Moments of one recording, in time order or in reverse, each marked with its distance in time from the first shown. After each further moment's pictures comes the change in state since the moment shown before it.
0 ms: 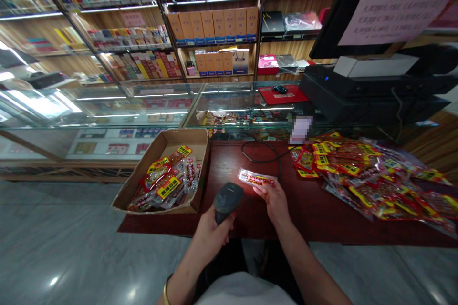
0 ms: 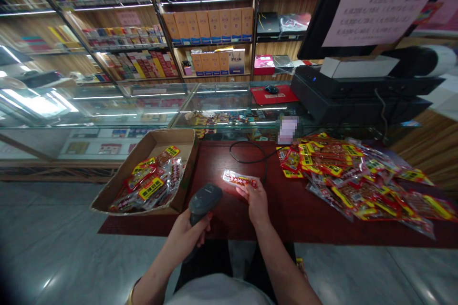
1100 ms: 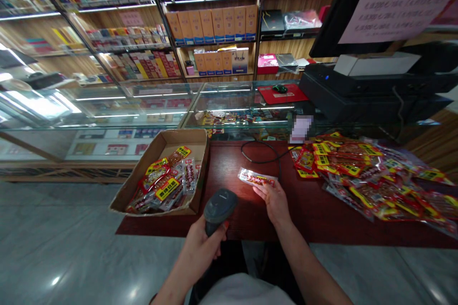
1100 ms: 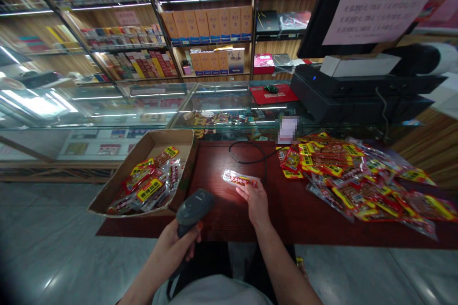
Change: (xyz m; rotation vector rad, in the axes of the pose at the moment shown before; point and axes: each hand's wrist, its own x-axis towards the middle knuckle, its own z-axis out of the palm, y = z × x) left_hand -0.025 0.017 -0.018 0.081 -0.003 -0.071; right_hand 0.000 -0.003 -0.002 0.014 -0.006 0.010
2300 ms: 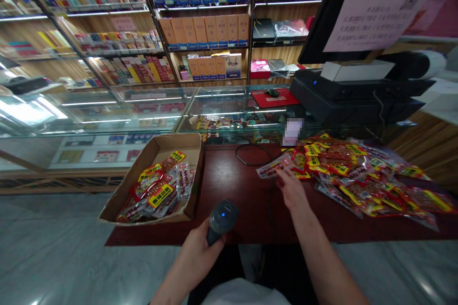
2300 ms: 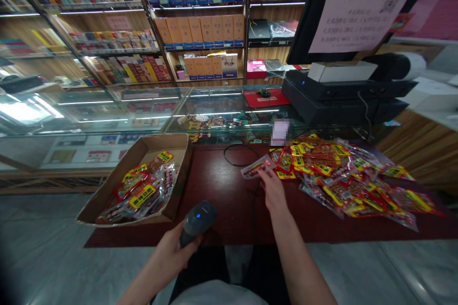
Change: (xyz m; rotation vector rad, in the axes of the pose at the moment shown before) left_hand 0.006 -0.009 -0.005 0.178 -0.077 0.115; right_hand 0.050 -0.064 -0.031 -0.345 0.184 -0.115
